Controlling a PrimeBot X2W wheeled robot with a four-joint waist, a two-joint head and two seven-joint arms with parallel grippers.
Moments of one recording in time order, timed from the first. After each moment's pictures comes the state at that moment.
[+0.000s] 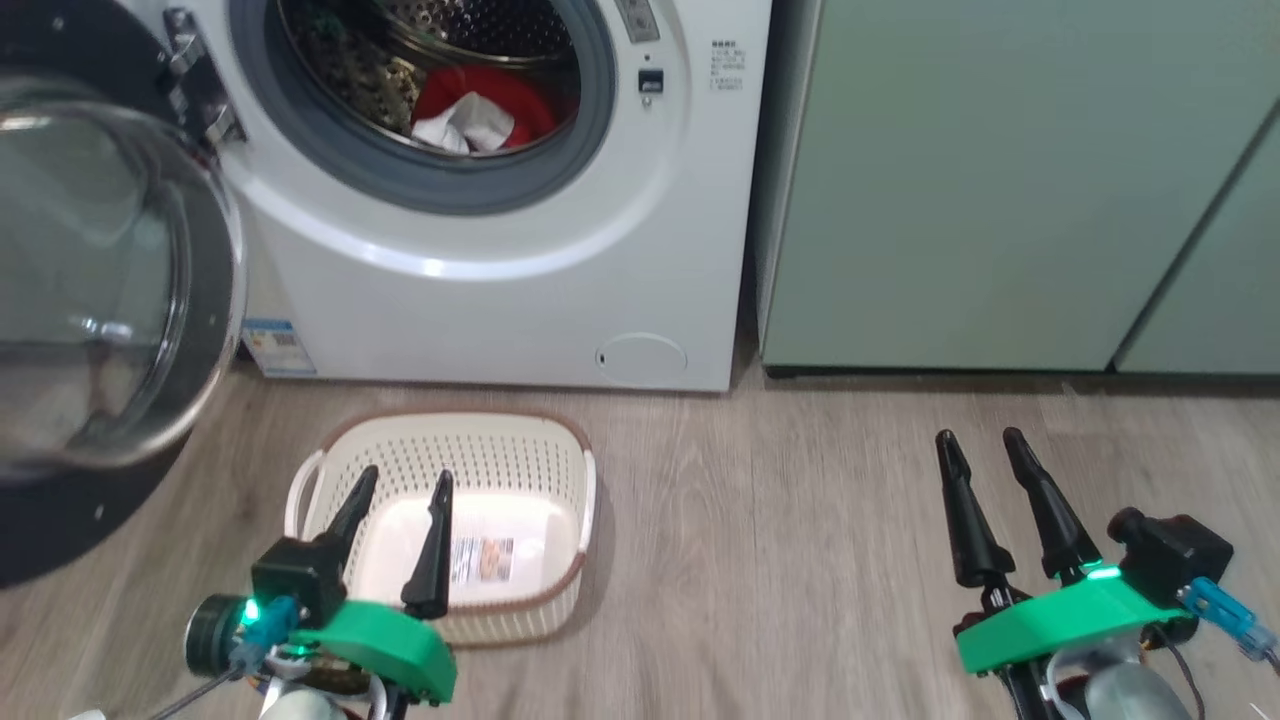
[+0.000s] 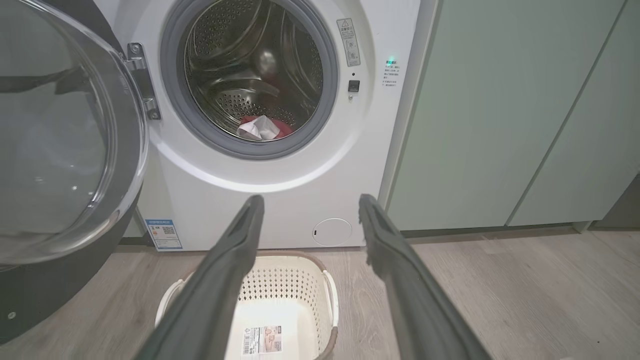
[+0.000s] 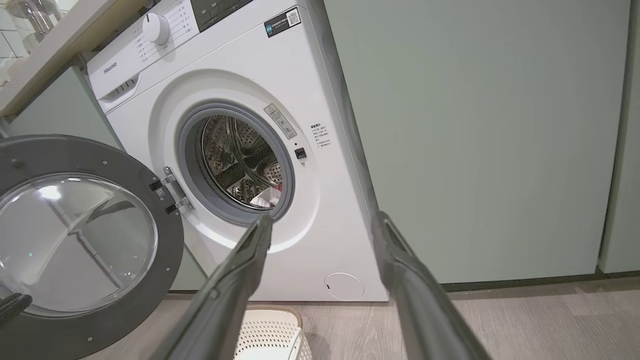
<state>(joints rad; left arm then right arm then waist) -0.02 0.05 -0.12 0.25 -0.17 -0.04 -0.25 0.02 -0.07 0.07 0.18 0.43 0.13 -0.26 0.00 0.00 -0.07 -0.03</state>
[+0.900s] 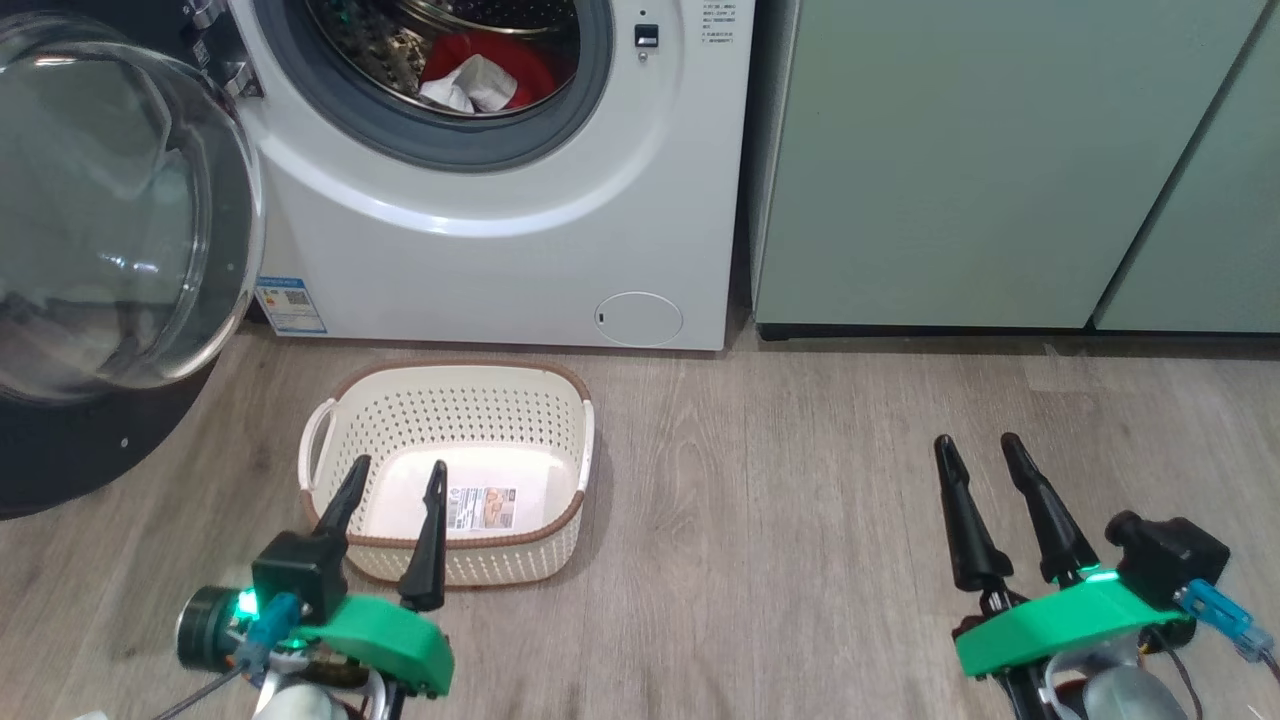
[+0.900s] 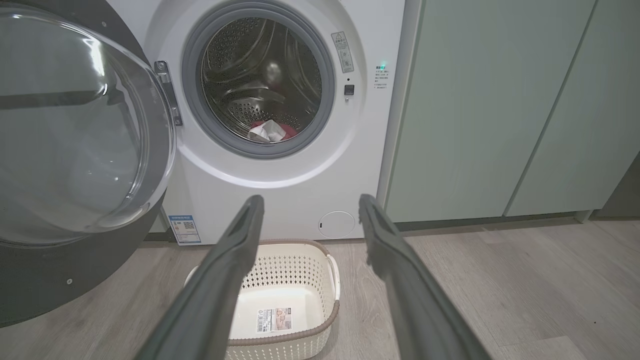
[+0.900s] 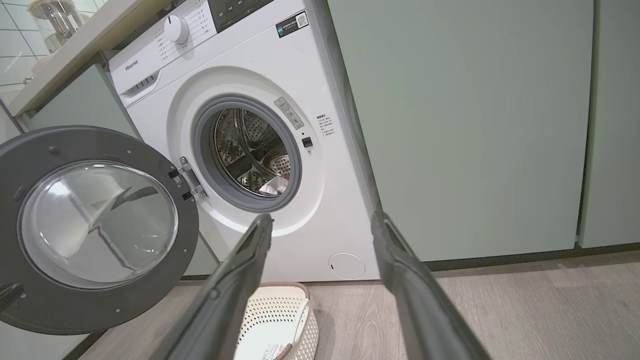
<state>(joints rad) -0.02 0.05 -0.11 0.22 -0.12 -0.02 -0.25 0.02 -0.07 0.07 0.19 0.43 0.13 -0.26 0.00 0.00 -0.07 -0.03</state>
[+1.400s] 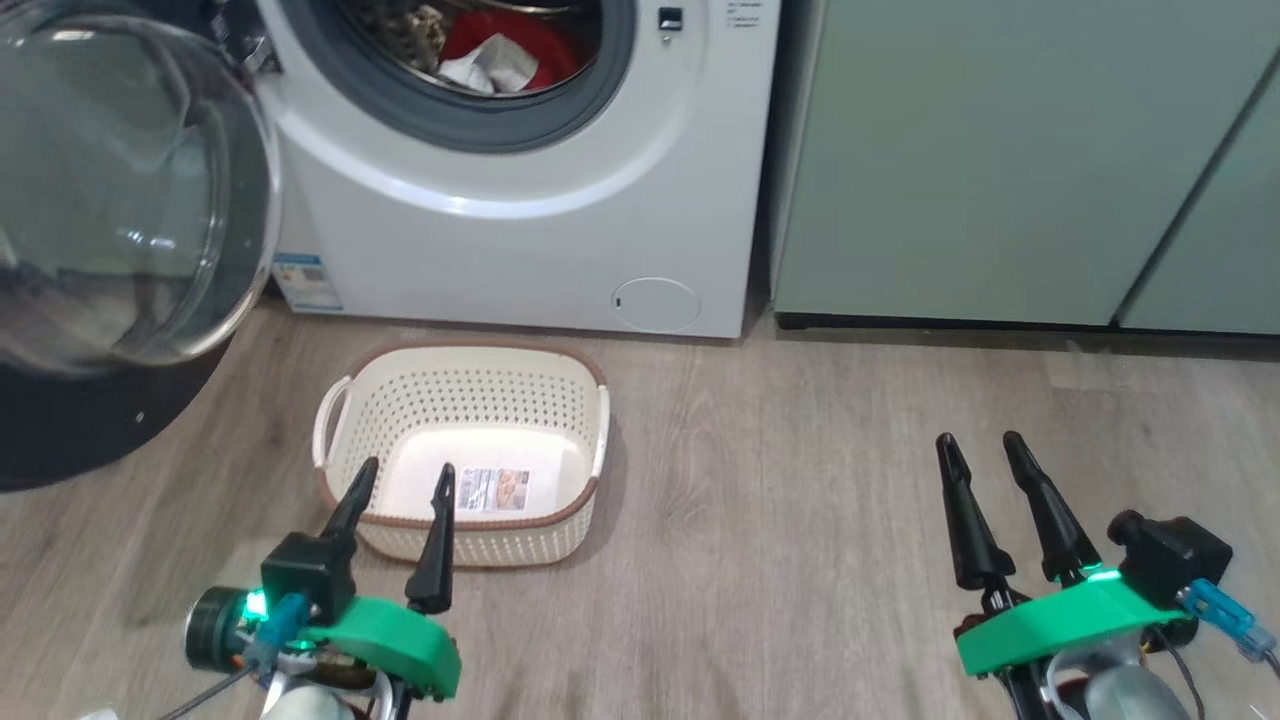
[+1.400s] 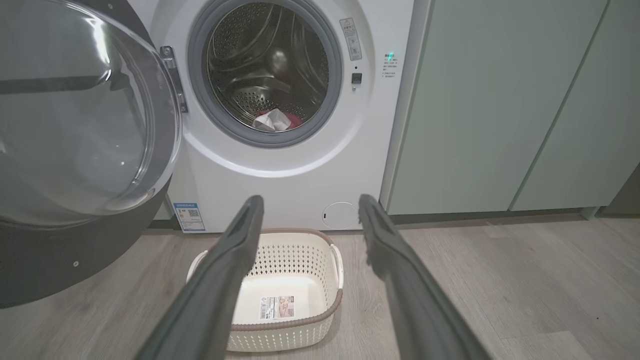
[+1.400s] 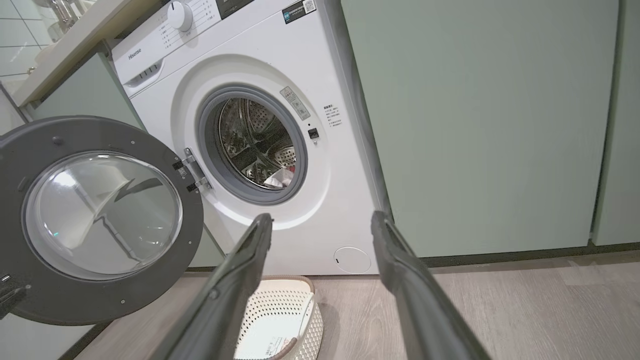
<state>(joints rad) -0.02 0.05 -0.13 0.22 -0.12 -0.01 -0.25 0.02 -0.07 0.07 0.18 0.43 0.13 -0.26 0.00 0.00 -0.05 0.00</state>
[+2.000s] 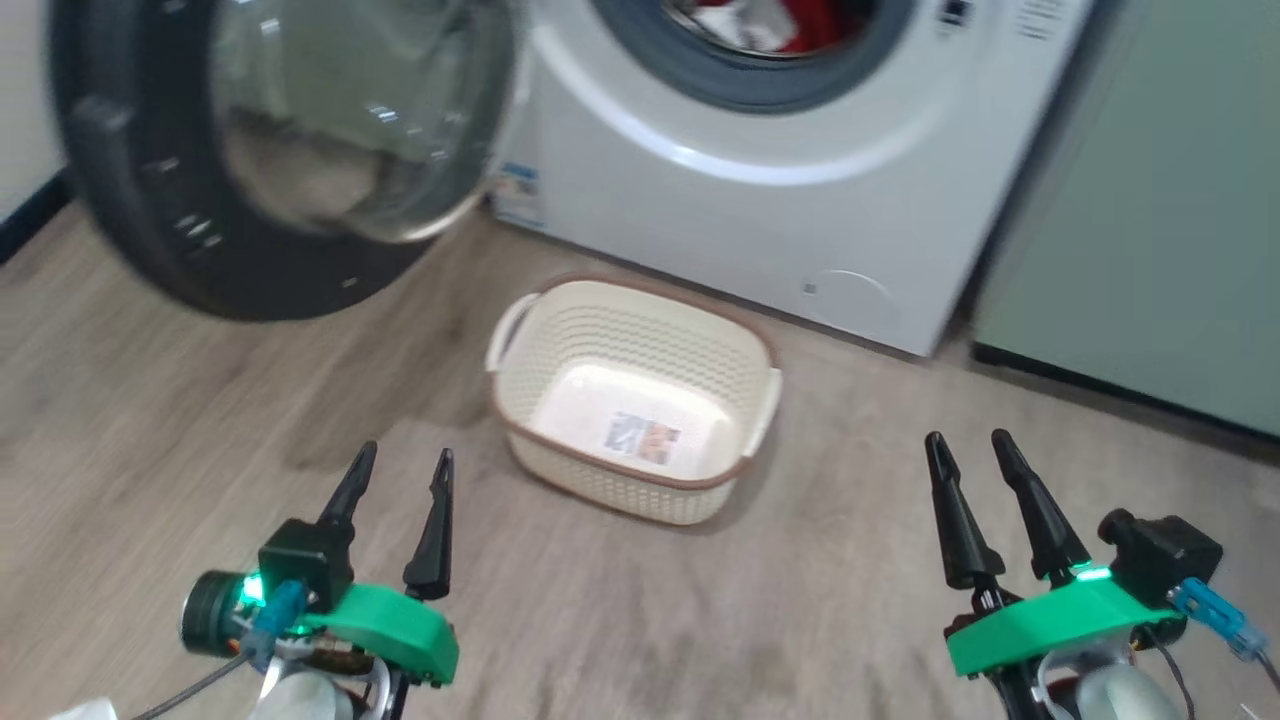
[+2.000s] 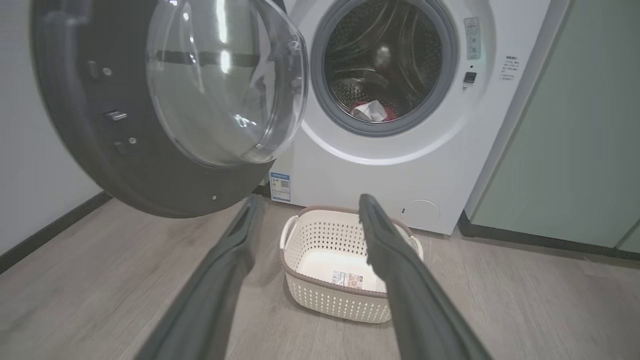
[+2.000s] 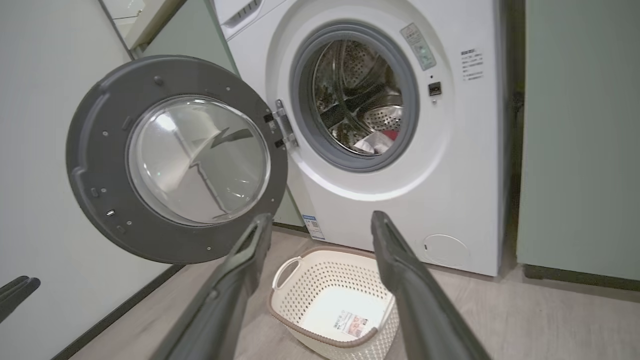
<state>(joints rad) -0.04 0.05 -0.12 0.22 -0.11 -0.02 -0.25 0.02 -0.07 0.08 0.17 0.43 0.13 -0.26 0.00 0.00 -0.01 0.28</state>
